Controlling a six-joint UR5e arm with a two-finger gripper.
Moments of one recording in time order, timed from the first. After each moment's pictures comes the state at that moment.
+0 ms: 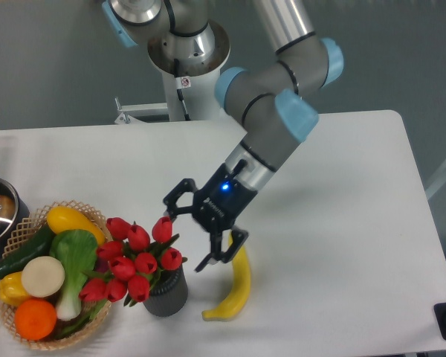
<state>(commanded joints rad) 2.48 -1.94 -1.76 -0.73 0.58 1.12</state>
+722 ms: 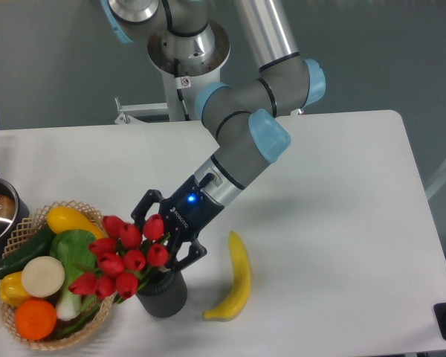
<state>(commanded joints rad) 2.46 -1.96 -1.69 -0.72 0.55 1.08</state>
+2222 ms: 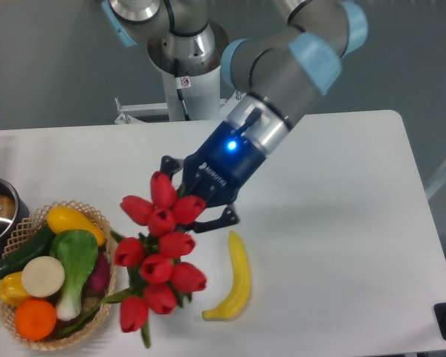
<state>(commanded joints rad) 2.58 -1.88 -1.45 -0.71 0.41 0.72</state>
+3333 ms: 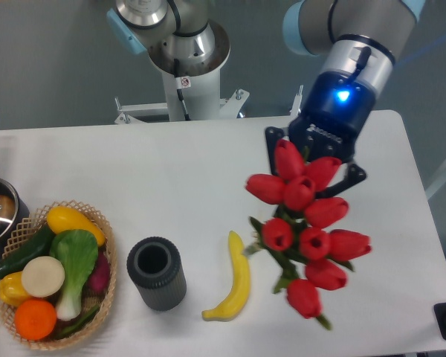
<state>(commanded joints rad) 2.74 -1.87 -1.43 -0.73 0.66 0.82</state>
